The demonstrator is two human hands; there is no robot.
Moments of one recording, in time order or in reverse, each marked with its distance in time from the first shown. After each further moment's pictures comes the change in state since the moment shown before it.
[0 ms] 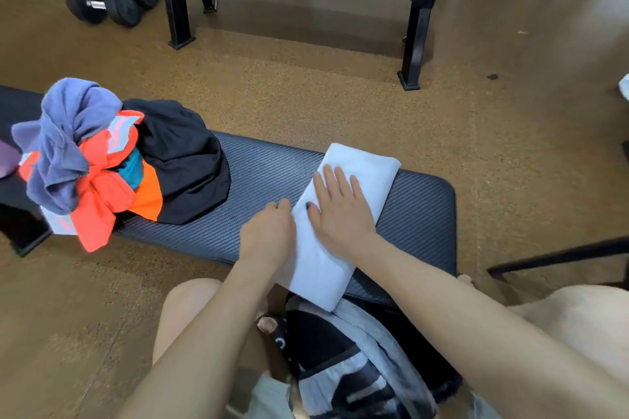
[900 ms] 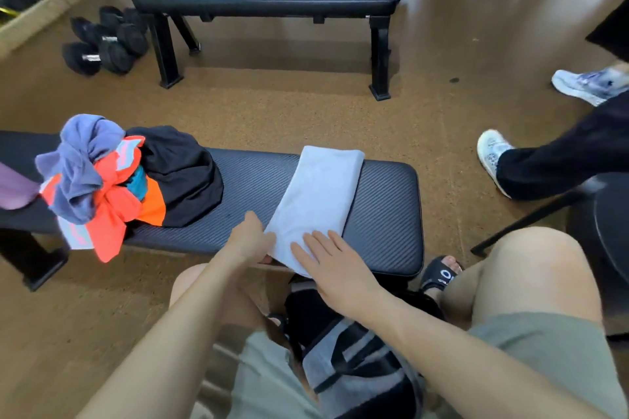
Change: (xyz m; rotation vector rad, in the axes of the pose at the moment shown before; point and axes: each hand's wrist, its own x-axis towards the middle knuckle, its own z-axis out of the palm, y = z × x) left_hand -0.041 -0.014 -0.025 -0.471 -0.310 -0.242; right_hand -0.144 -0.013 0.017 -0.145 0.102 -0.335
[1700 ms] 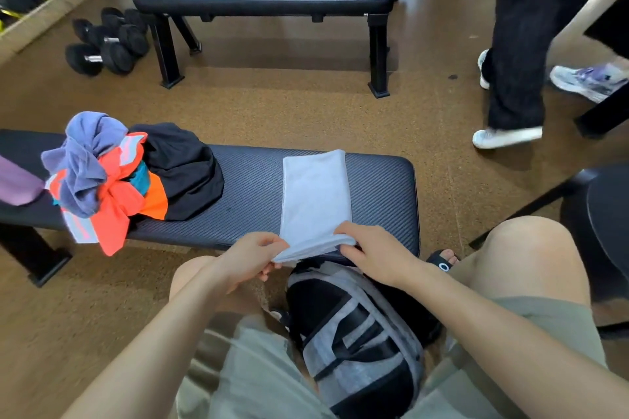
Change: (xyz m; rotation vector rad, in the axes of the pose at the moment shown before) left_hand -0.045 -0.016 0.002 -0.365 -0.339 0.120; right_hand -0.035 0.050 -0.050 0.764 -0.050 0.273
